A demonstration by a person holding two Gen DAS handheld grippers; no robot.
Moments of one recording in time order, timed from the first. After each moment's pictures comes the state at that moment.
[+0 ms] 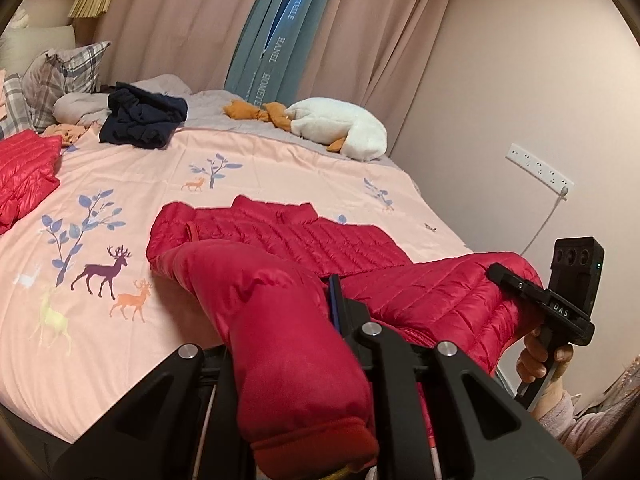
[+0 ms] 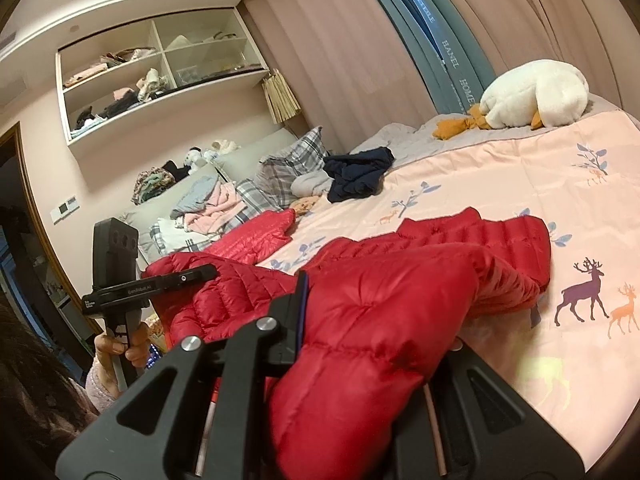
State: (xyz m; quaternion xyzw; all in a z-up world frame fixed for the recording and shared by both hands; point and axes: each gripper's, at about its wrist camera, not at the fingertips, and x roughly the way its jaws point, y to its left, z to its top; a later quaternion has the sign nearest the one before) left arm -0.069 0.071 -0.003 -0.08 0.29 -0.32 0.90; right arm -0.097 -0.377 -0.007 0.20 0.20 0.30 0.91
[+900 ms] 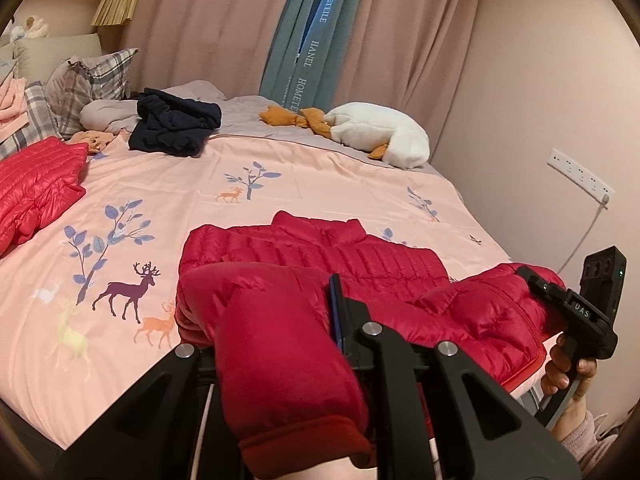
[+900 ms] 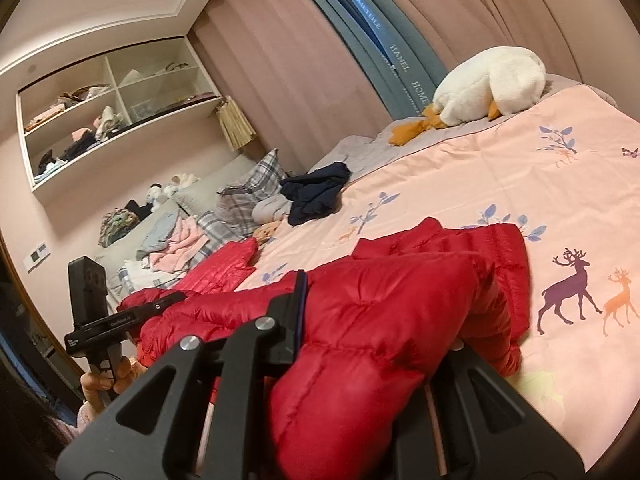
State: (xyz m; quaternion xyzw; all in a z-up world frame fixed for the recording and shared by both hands) left arm -0.023 0.059 -0.012 -0.06 0.29 -0.24 0.92; right arm -0.045 -0.396 -0.035 0.26 0.21 0.21 0.92
